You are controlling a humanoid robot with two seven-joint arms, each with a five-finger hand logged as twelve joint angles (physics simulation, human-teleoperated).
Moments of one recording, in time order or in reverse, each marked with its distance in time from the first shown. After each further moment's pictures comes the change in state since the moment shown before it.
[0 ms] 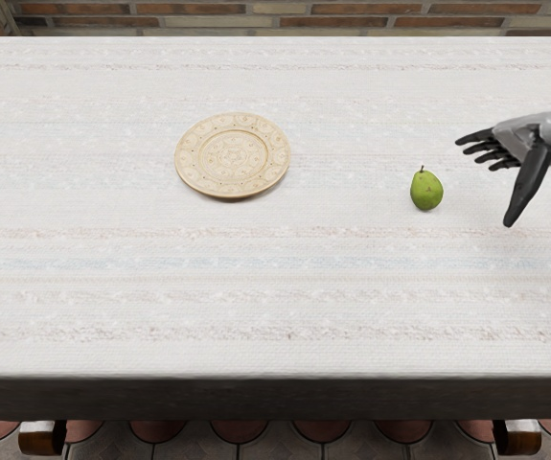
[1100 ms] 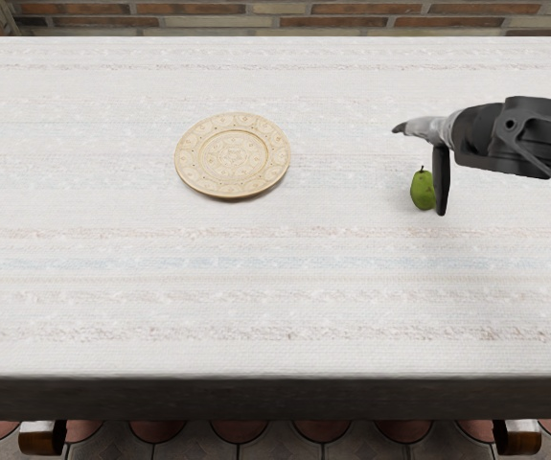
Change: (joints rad) left arm 0.000 0.000 0.000 0.000 0.000 0.000 0.000; right arm 0.000 0.340 -0.016 0.064 -0.575 -0.292 -0.142
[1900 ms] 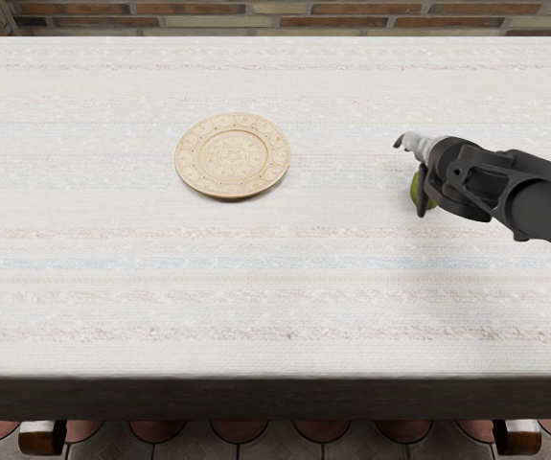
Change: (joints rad) left arm 0.000 0.000 0.000 0.000 0.000 0.000 0.000; right arm -0.077 0.164 -0.074 -0.188 -0.061 -0.265 0.000
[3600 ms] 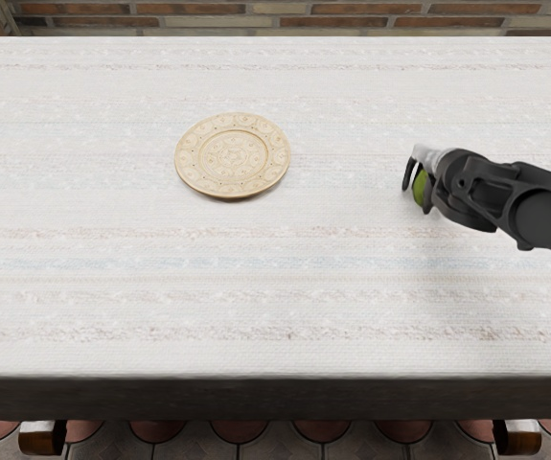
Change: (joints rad) left arm 0.000 0.000 0.000 0.000 0.000 0.000 0.000; right arm -0.023 -0.007 -0.023 -0.016 0.011 -0.008 0.001
